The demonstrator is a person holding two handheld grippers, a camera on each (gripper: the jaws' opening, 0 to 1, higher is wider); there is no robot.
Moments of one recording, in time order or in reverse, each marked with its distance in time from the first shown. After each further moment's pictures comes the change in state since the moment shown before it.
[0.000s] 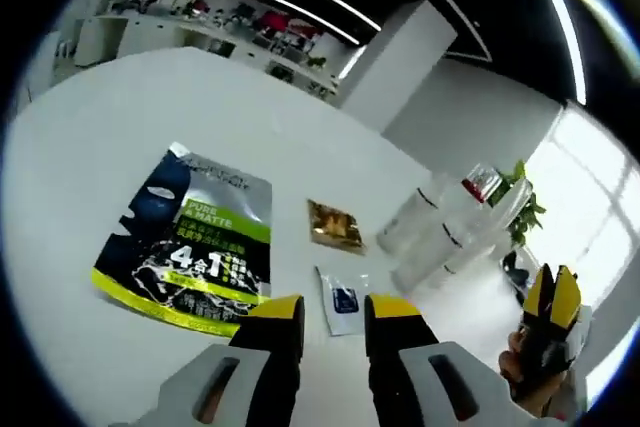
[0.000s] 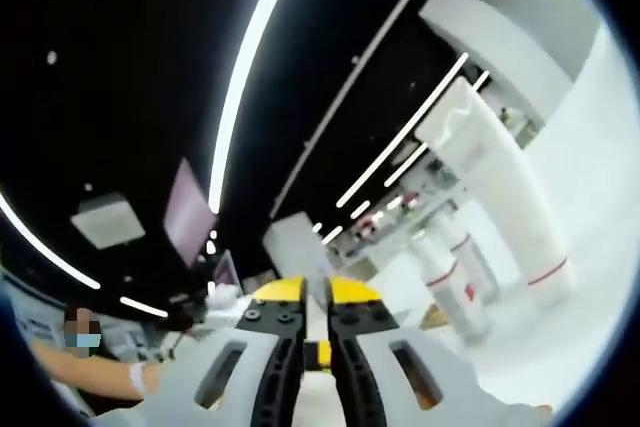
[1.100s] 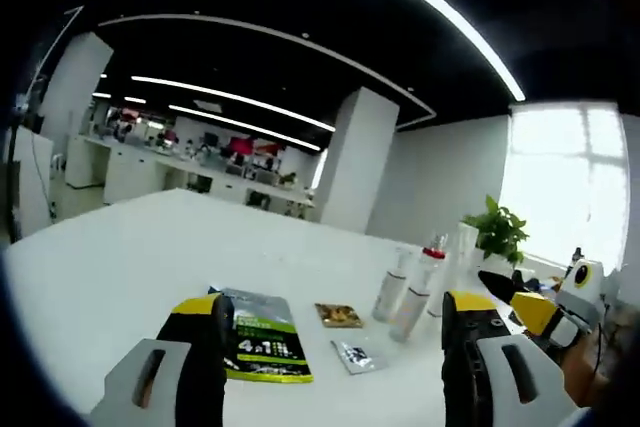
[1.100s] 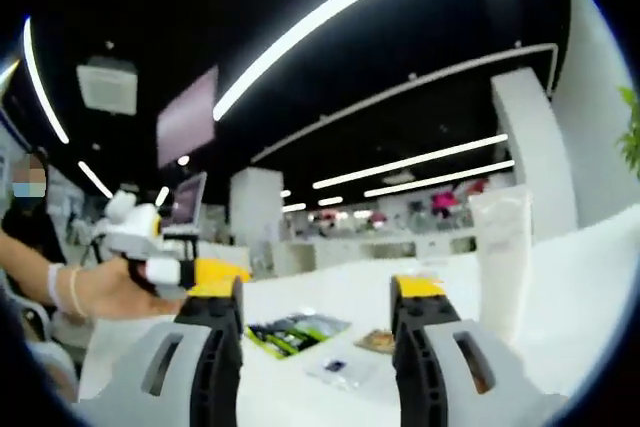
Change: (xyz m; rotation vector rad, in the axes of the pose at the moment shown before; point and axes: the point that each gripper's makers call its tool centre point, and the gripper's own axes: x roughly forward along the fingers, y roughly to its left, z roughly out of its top) left arm -0.085 -0.003 0.056 0.235 -0.443 -0.061; right arm 0.004 0.034 0.000 -0.557 0.117 -0.052
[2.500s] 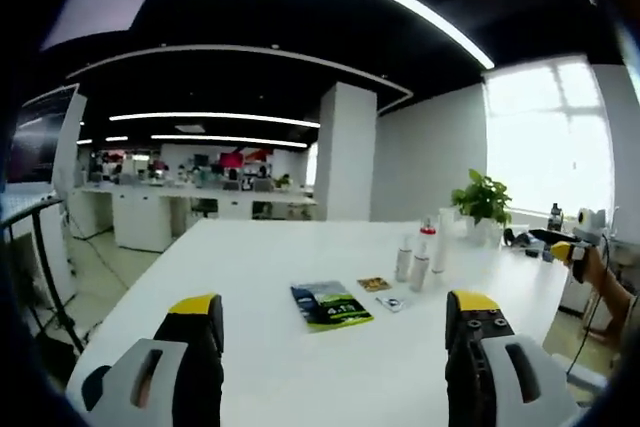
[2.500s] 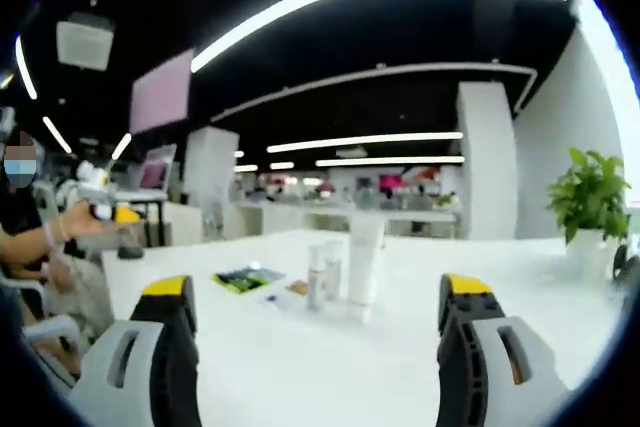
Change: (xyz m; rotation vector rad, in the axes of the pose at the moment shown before) left arm -0.168 0.070 0.041 0.187 0.054 0.005; right arm -0.186 -0.039 0.048 -0.106 0.202 -0.258
